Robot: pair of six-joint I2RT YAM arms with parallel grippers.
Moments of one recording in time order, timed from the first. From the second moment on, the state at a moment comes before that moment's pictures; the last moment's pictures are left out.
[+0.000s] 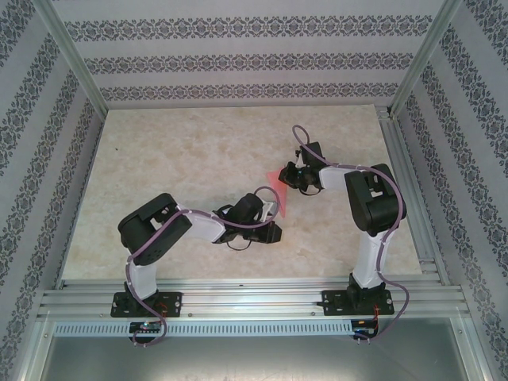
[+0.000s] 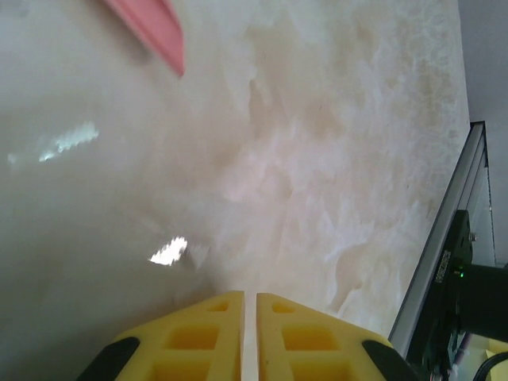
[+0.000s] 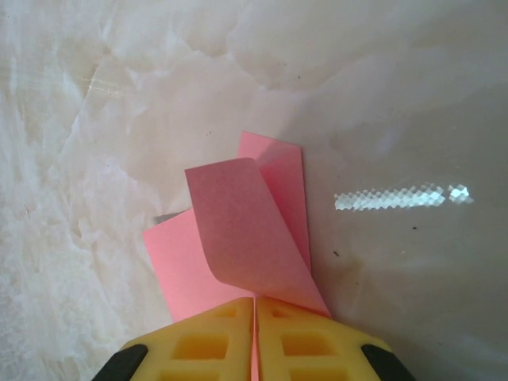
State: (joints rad) left arm -0.89 1.88 0.82 0.31 0.49 -0.78; right arm 0.29 1.98 1.08 -0.03 -0.40 0.68
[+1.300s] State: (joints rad) left arm -0.85 1.89 1.17 0.22 0.59 -0.85; right arm 0.20 1.44 0.82 -0.23 -0.32 0.69
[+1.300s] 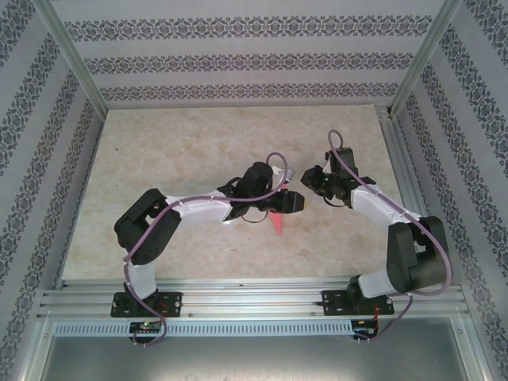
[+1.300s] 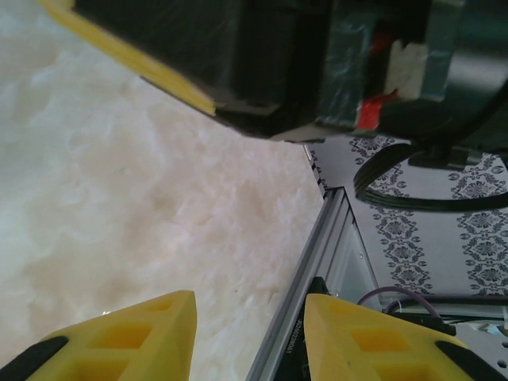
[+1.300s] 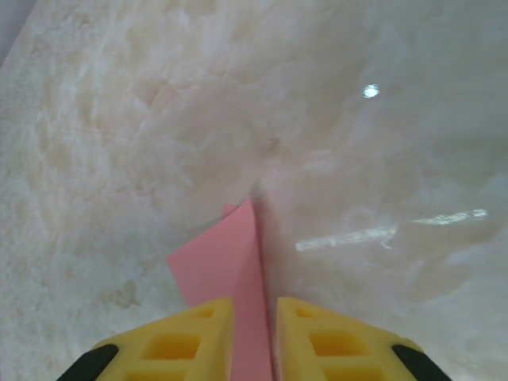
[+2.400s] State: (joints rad) left arm -0.79 1.95 1.04 0.09 0.47 -0.79; right arm 0.22 1.46 0.75 -0.20 -0.42 0.67
